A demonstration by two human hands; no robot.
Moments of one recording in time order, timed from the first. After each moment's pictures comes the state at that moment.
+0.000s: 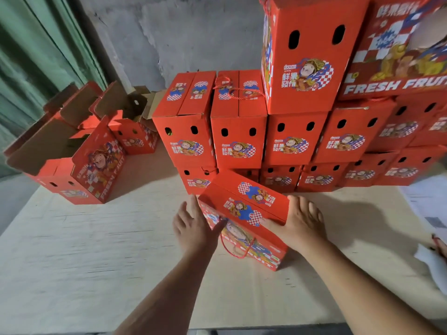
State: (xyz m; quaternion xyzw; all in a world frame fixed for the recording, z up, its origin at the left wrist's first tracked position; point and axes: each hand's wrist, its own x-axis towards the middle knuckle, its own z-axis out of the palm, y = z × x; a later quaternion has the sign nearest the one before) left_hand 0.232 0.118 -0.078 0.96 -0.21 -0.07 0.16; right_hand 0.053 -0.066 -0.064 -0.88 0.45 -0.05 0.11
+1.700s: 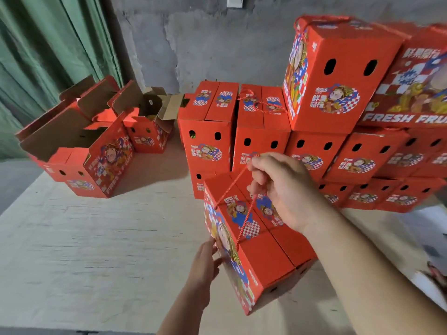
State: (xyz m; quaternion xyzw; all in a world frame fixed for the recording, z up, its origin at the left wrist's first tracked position) left_hand 0.197 0.176 -0.070 0.65 0.05 -0.42 0.62; right_hand 0.129 0.016 0.135 -0.68 0.21 -0.21 0.68
